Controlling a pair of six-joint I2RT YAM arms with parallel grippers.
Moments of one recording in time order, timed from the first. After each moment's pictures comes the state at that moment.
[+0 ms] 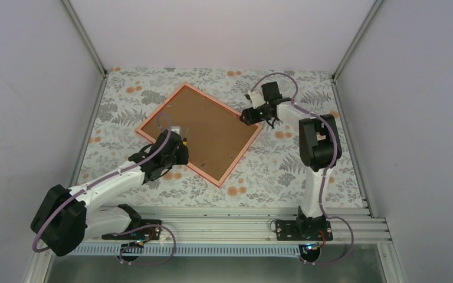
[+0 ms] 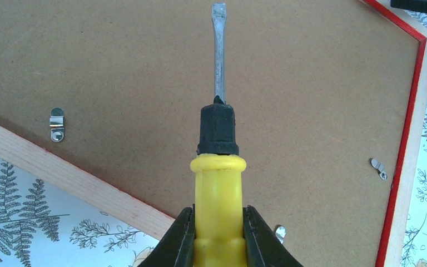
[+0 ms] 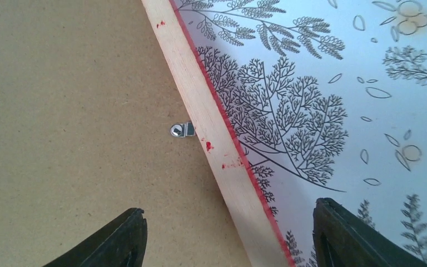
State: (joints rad) left arm -0.62 1.15 0.60 -0.26 -0.13 -0.59; right arm 0.26 2.04 1.41 -0.37 -0.38 -0.11
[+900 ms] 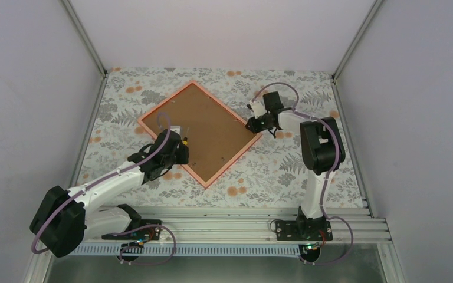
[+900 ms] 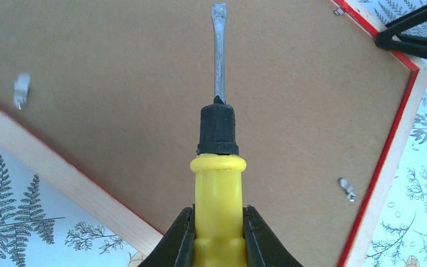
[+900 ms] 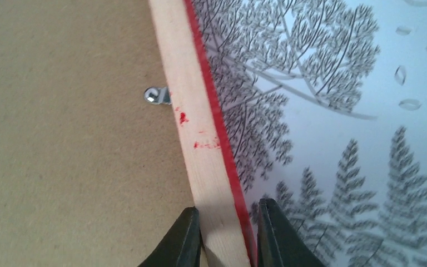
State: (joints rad) left arm -0.62 1.14 0.61 -0.26 -0.12 -0.58; right arm 0.26 2.02 1.27 -0.29 -0.36 -0.14
